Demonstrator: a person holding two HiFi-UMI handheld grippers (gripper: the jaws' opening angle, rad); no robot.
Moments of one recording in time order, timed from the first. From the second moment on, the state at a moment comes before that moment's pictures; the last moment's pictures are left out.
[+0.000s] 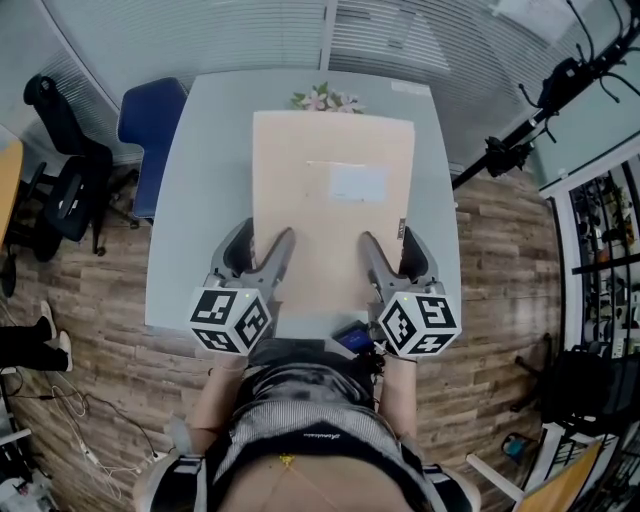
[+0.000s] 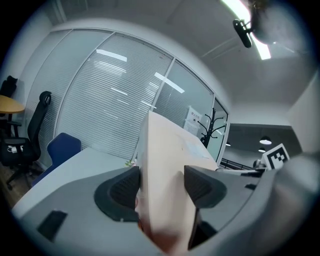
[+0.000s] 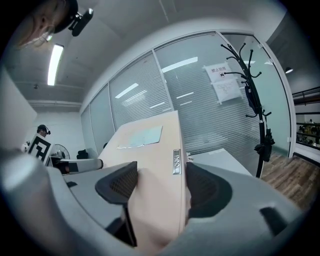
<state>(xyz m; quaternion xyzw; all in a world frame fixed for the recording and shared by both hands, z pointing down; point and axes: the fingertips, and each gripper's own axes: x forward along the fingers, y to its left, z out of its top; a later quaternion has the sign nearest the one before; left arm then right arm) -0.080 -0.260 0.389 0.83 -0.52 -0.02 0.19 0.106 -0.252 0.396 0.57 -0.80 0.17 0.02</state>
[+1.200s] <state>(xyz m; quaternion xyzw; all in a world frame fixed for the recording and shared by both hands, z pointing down) -0.066 -0.244 0.370 0.83 -0.52 -0.04 0.17 0.122 -0.231 0.375 0.58 -0.80 0.14 0.01</state>
